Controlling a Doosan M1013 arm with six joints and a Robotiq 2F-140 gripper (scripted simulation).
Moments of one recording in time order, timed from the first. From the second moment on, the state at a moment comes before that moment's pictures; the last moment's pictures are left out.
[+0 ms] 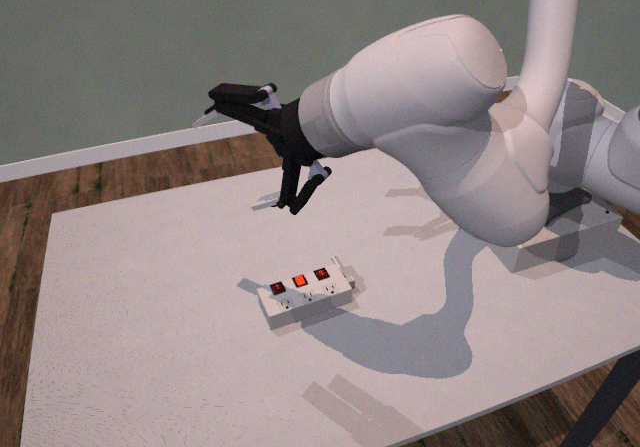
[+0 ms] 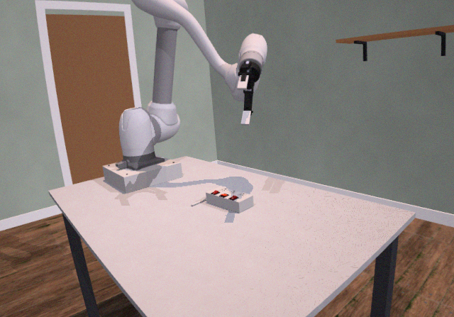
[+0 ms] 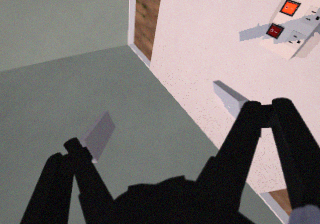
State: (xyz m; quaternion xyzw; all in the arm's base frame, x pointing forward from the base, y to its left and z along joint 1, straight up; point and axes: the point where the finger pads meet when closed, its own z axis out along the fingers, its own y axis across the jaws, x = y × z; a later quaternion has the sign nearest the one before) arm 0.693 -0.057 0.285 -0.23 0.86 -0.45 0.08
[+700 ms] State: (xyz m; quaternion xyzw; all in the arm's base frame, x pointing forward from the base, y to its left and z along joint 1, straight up) arm 0.595 -0.093 0.113 0.18 0.97 -0.17 -0.01
